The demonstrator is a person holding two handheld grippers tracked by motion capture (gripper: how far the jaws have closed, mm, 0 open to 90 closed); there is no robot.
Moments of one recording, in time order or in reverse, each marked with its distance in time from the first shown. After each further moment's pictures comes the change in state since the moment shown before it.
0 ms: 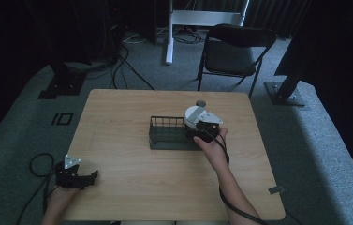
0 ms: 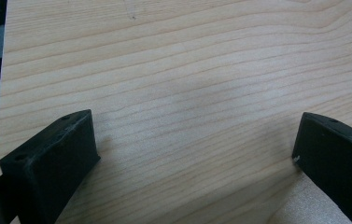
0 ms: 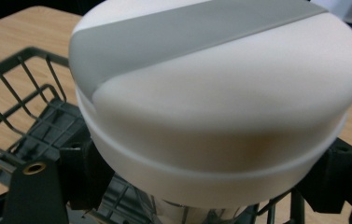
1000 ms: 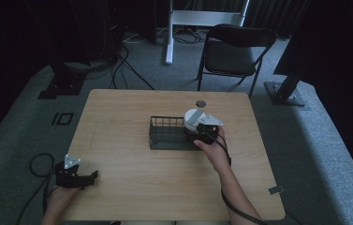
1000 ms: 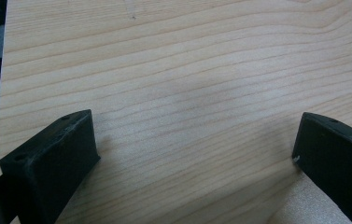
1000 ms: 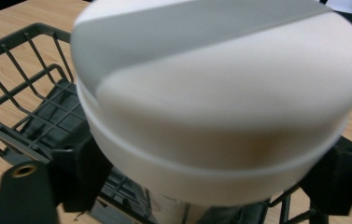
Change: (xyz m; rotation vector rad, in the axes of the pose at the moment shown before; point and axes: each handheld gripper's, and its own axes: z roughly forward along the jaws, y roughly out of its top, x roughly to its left) left arm 0.000 0.000 0.000 0.000 0.000 0.000; right arm -0.004 -0.012 0.005 0.013 0.058 -0.014
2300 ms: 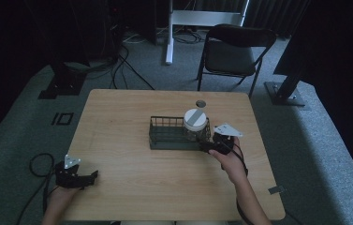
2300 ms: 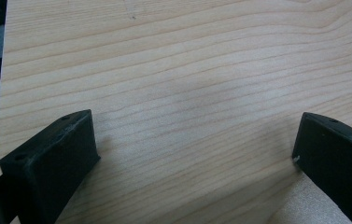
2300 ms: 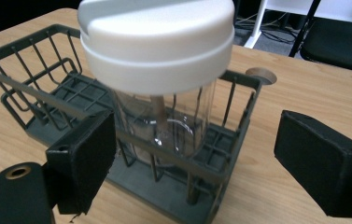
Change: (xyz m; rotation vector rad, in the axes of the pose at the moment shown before) left arm 0.000 0.000 0.000 0.000 0.000 0.000; right arm -0.024 -0.025 -0.049 -0.060 0.030 0.017
